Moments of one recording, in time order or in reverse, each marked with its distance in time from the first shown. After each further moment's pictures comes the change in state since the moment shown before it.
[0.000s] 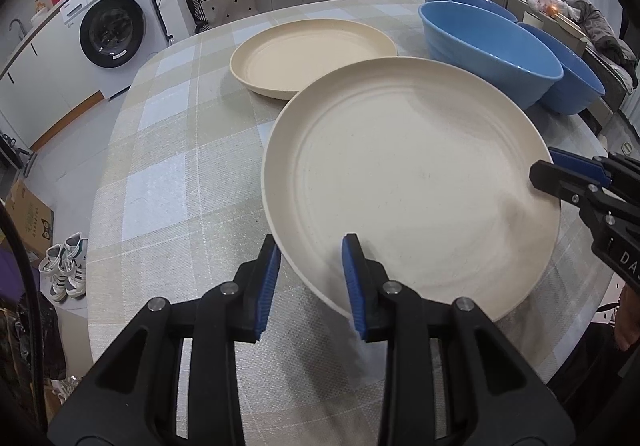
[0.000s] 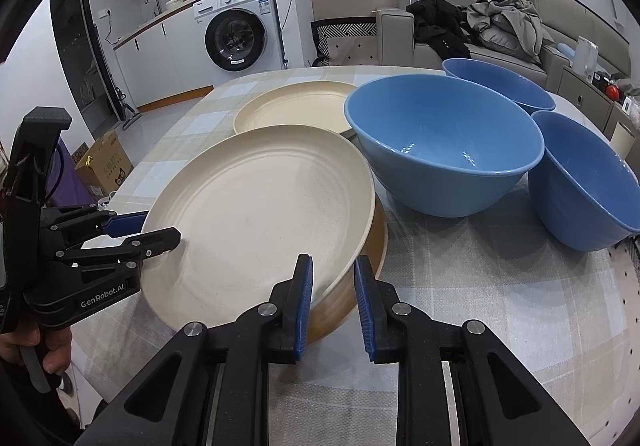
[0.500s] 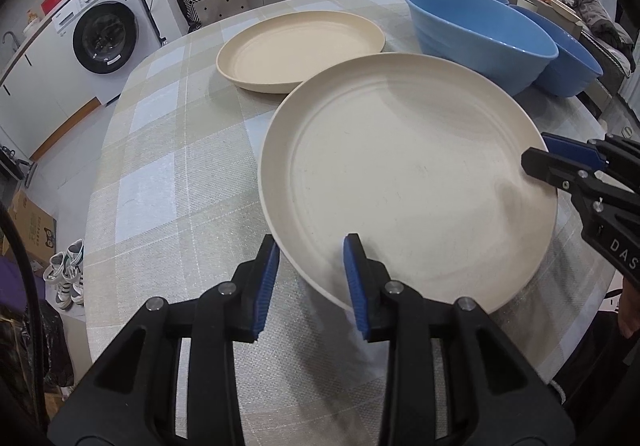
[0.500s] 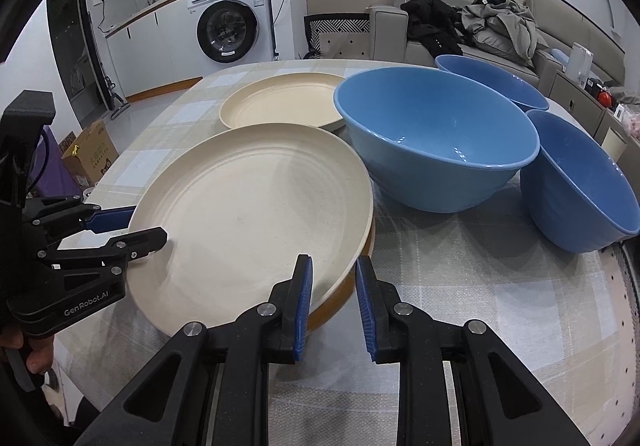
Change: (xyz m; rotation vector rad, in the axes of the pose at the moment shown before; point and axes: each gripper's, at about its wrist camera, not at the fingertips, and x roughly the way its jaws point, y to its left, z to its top) left arm 0.009 -0.009 -0.002 0.047 0.017 0.010; right arm 0.013 0.000 -0.006 -0.027 0.021 -0.057
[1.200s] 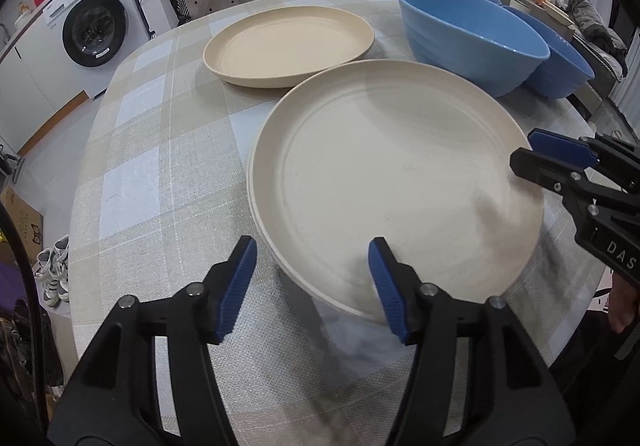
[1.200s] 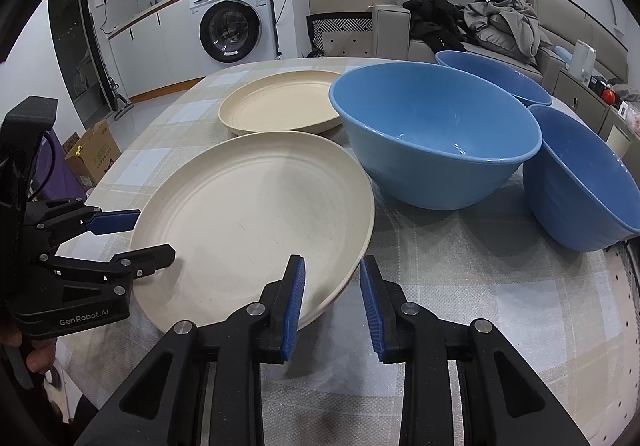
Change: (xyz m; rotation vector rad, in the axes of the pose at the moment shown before) left arm 0.005 0.003 0.000 -0.019 0.009 -0.065; right arm 0.000 -0.009 -0.002 0.011 -0.012 0.036
